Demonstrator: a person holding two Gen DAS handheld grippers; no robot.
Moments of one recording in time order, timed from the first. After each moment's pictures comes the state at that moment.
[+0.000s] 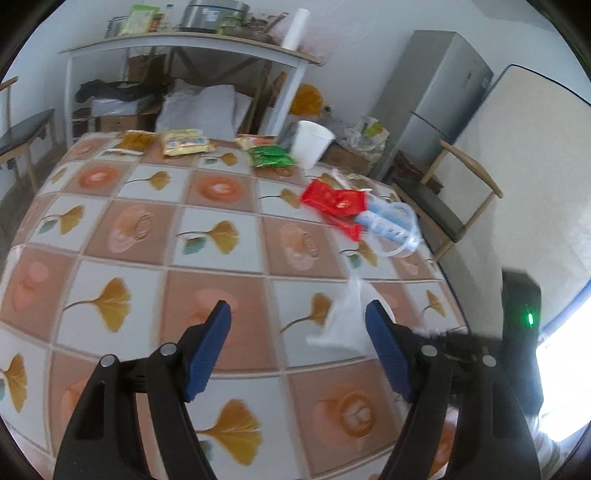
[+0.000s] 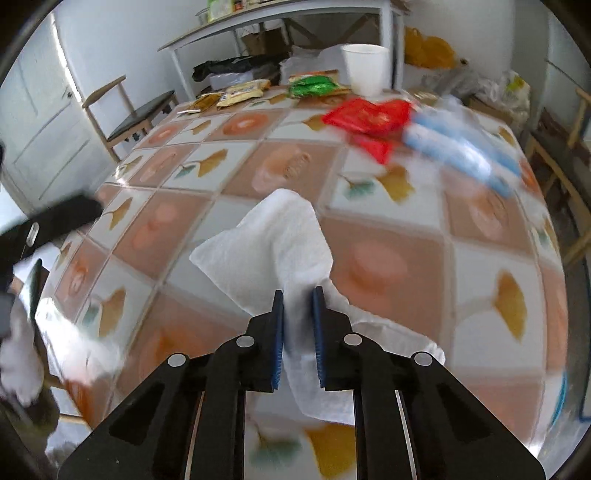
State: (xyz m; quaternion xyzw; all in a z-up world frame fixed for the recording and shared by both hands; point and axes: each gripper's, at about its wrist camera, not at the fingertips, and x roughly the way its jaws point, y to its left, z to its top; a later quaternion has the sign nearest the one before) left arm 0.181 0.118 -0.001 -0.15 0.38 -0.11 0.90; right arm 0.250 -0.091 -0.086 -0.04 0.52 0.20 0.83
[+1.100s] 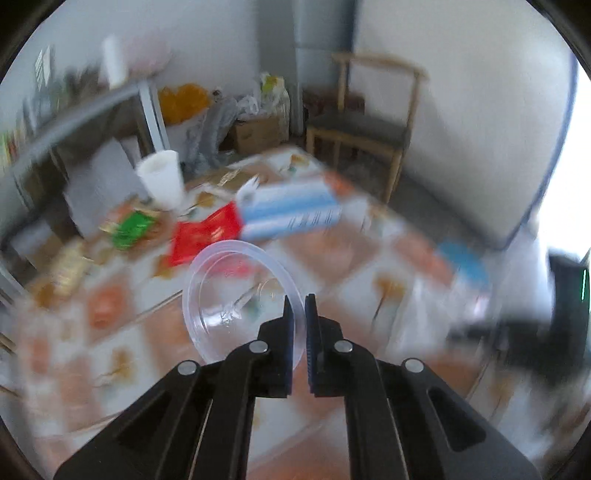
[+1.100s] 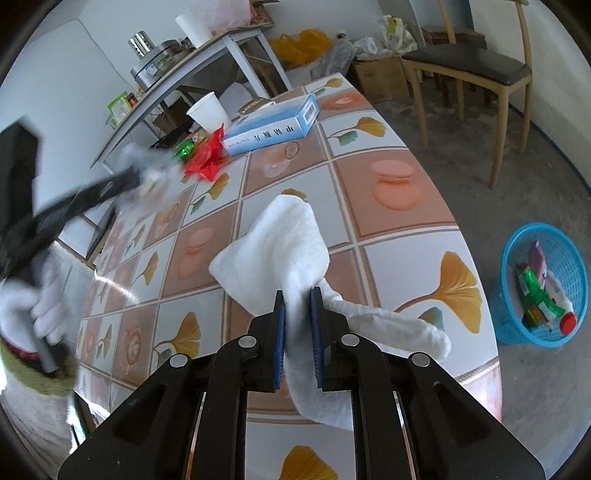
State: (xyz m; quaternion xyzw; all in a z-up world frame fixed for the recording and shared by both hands) left arm 0.248 -0.030 0.022 0.15 0.41 -0.22 0.87; right arm 0.210 -0.243 -0.084 0.16 0.49 0.10 0.85
